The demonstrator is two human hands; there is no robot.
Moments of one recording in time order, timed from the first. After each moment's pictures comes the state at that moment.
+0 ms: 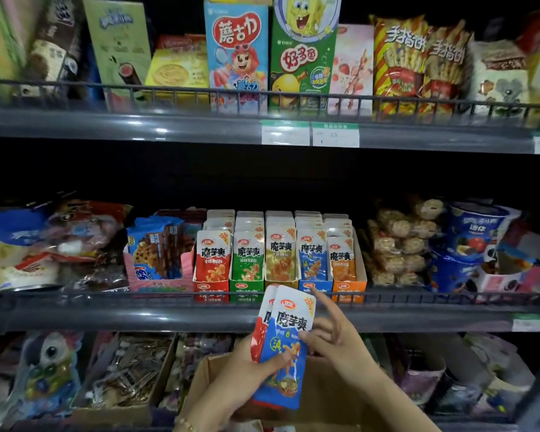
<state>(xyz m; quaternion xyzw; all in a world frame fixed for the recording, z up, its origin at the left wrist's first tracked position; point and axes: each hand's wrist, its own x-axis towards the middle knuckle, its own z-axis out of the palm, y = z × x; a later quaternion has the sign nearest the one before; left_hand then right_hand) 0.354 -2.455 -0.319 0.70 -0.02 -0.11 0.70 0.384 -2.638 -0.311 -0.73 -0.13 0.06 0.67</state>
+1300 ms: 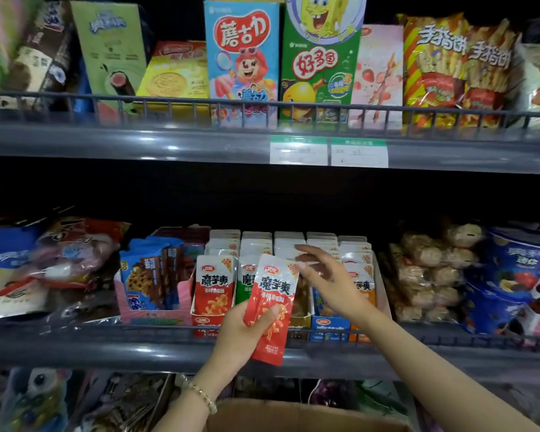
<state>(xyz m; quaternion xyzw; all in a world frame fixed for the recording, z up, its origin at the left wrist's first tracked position) 0.451 -2.437 -0.284 0.76 -0.01 0.07 0.65 0.521 -2.614 -0.238 -0.81 -0.24 -0.09 0.52</state>
